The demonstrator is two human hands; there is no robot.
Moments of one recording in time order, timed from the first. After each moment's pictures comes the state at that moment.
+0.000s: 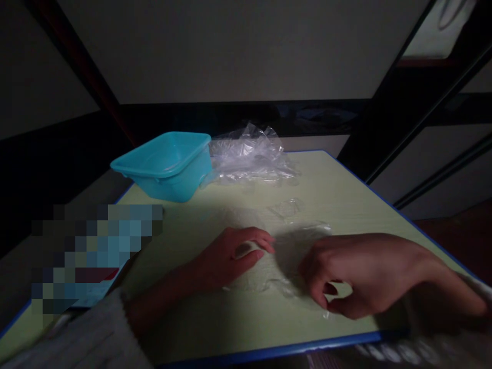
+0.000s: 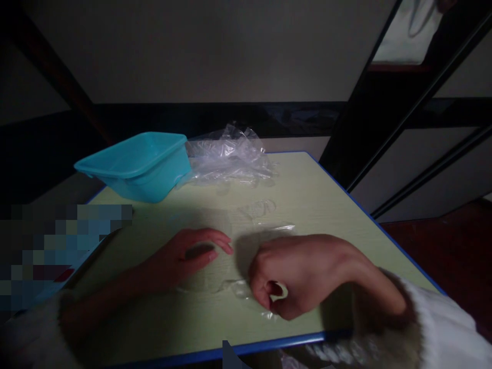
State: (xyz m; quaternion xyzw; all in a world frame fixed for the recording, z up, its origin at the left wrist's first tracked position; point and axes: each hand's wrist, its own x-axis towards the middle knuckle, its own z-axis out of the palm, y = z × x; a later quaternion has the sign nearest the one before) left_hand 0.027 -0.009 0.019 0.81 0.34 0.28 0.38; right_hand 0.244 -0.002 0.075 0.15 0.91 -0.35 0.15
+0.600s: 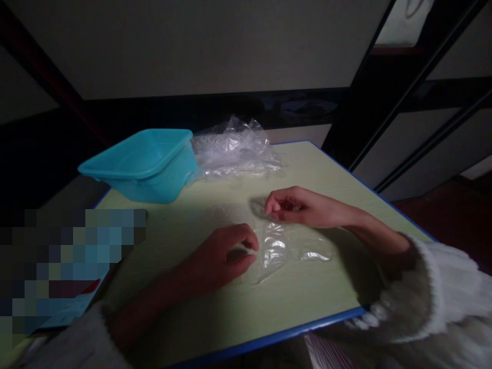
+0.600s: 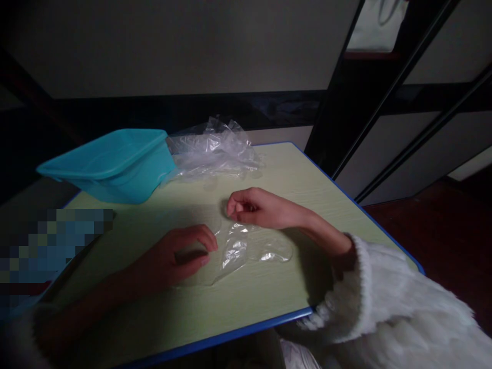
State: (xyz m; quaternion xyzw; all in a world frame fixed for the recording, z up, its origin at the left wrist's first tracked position) left_hand 0.026 -0.008 0.013 0.84 0.32 0.25 0.35; right_hand 0.244 0.037 0.042 0.30 0.82 -0.45 -0.19
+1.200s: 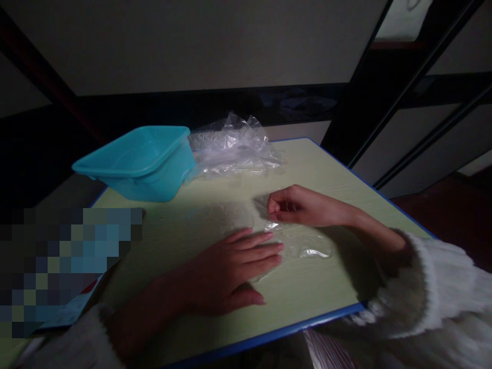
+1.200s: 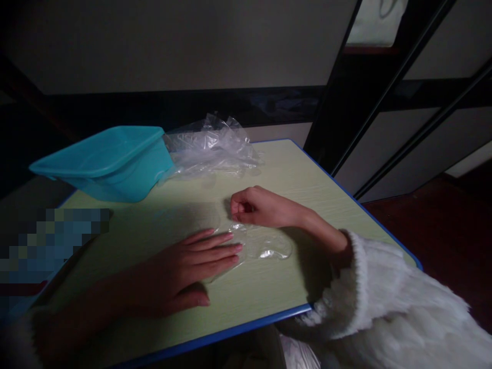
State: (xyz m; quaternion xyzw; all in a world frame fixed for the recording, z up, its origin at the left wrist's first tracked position) left_hand 0.024 -0.014 0.013 0.97 0.15 0.05 0.16; right_hand 0.244 0.037 0.042 0.33 0.85 -0.39 -0.14
